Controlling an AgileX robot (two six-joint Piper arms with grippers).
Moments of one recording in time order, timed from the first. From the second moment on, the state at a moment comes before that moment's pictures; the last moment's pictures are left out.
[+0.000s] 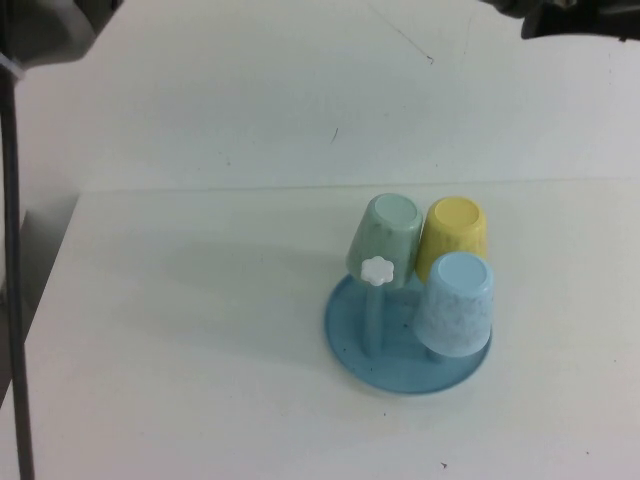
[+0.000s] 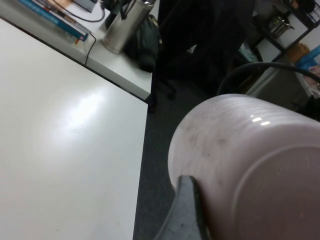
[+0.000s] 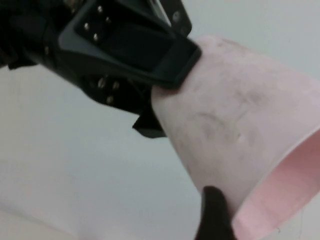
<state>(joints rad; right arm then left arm) -0.02 0.49 -0.57 1.70 0.62 -1.58 -0.64 1.82 -2.22 -1.14 1.29 0.31</state>
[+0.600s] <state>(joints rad) -0.03 0.49 -0.63 1.72 0.66 -1.52 -0.70 1.83 -2.22 -1.18 1.27 0.43</state>
